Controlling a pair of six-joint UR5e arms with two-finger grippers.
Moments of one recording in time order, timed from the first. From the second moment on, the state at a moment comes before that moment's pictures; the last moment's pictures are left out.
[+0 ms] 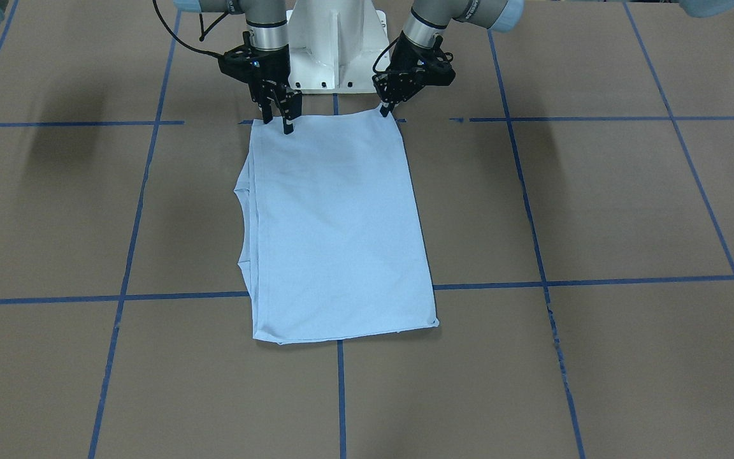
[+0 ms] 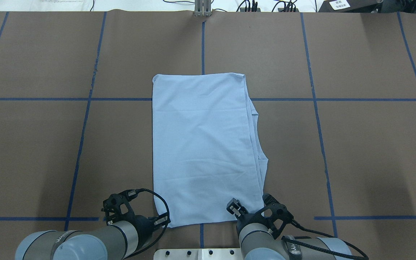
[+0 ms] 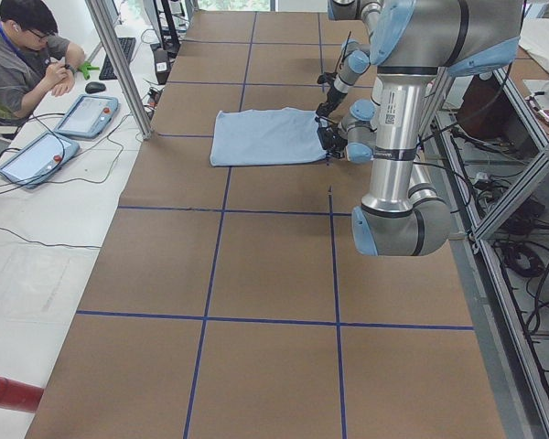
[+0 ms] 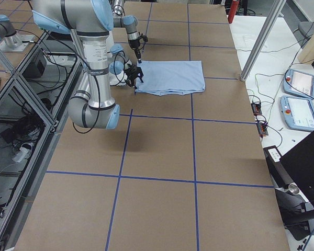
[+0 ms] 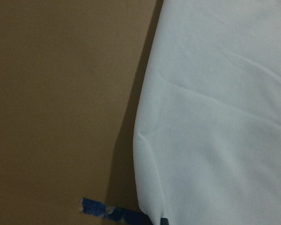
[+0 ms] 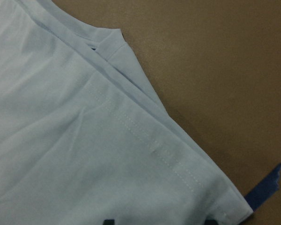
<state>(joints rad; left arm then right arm) -0.04 -1.82 -1.95 -2.09 -1.35 -1.89 -0.01 -1.22 1.94 -1.55 1.16 2.36</state>
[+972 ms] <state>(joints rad) -0.04 -1.82 -1.96 -2.09 -1.35 -1.88 0.01 -1.21 1.97 -1.55 1.16 2.40</state>
